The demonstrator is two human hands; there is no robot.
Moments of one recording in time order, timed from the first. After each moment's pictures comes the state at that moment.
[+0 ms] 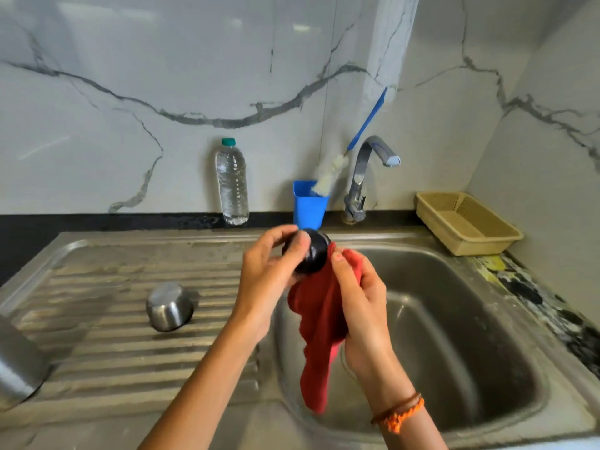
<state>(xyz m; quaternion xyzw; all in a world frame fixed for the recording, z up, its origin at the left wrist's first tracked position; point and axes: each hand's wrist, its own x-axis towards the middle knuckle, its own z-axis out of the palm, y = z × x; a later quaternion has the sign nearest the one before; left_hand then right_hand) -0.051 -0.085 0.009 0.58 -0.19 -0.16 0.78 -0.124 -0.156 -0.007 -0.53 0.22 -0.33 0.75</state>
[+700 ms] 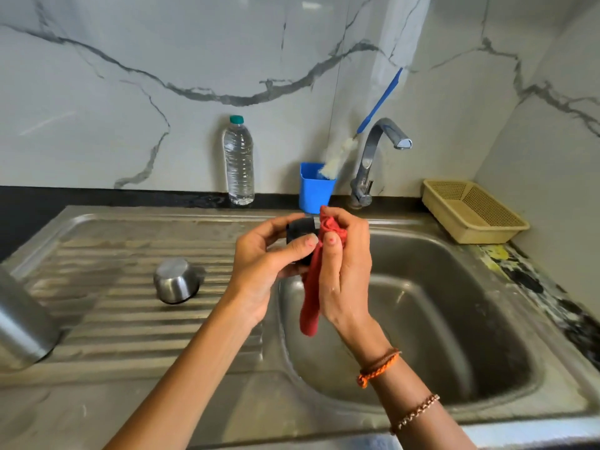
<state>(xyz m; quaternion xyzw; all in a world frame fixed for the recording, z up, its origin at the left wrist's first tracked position) -0.041 -0.073 0.023 0.52 -0.23 -0.21 0.80 -0.092 -0.169 -0.005 -0.76 0.06 -0.51 0.39</state>
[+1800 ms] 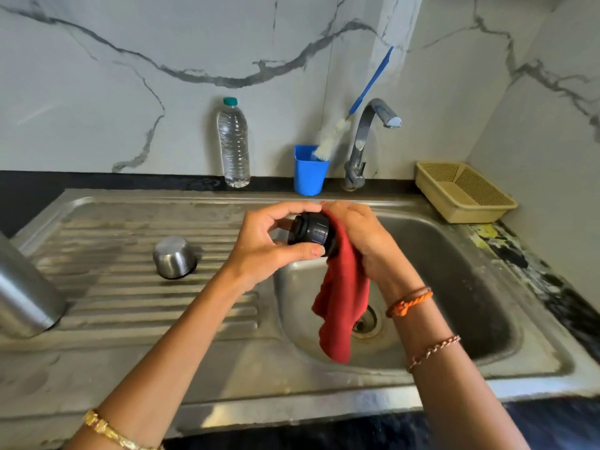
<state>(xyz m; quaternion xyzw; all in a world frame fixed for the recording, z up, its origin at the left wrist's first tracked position) -0.034 -0.073 0.020 0.60 -0.42 -0.10 0.68 -0.100 -0.205 0.043 -0.73 0.17 -0.20 0.63</state>
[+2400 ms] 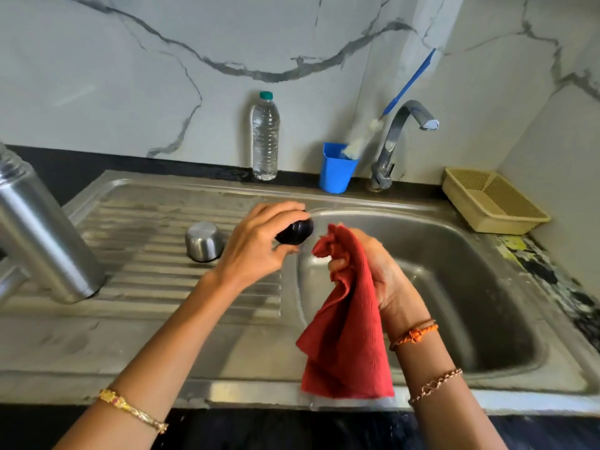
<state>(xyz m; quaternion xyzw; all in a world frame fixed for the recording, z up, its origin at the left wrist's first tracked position) 0.005 -0.045 -0.015 0.73 -0.51 0.26 0.37 -0.103 -0.181 0.018 -0.47 0.21 -0.01 0.86</state>
